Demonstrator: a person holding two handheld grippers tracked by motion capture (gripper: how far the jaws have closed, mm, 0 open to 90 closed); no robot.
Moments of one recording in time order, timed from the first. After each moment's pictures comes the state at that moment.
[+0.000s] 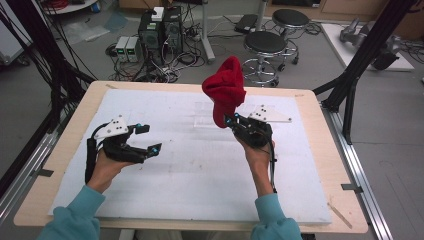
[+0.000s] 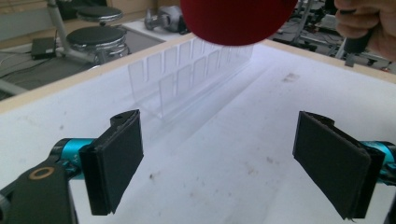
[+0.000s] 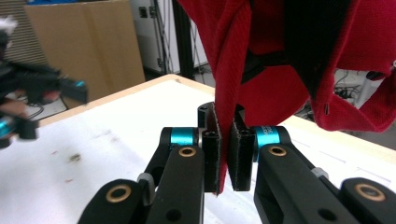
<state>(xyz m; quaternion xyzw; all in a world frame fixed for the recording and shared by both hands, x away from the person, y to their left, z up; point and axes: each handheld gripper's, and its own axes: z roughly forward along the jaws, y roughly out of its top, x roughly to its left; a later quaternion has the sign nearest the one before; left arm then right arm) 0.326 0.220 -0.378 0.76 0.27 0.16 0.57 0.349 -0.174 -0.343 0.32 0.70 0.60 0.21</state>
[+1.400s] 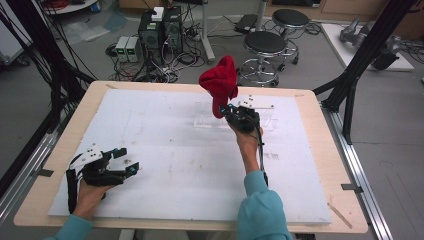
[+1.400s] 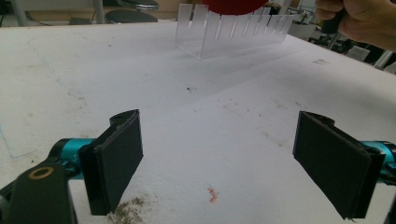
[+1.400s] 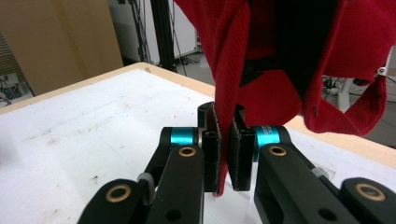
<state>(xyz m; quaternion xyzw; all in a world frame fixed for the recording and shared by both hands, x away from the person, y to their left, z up) 0.289 0.281 -0.448 0.71 0.35 0.16 0.59 0.419 -0.160 -0.379 0.34 0.71 0.57 0.23</state>
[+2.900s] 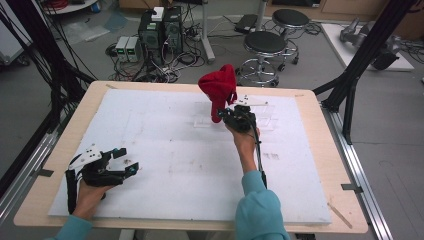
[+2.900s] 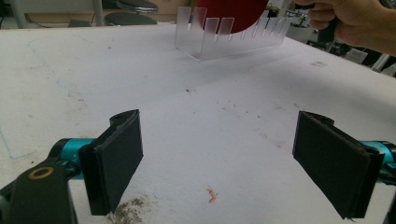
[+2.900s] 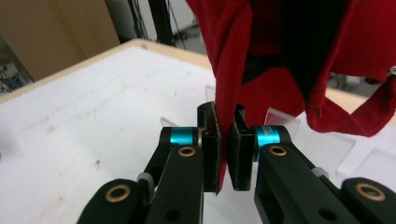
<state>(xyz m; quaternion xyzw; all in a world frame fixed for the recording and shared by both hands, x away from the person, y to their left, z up) 0.288 0.283 -0.449 0.71 0.35 0.16 0.59 0.429 -0.153 -0.389 0.38 0.73 0.54 0.18</state>
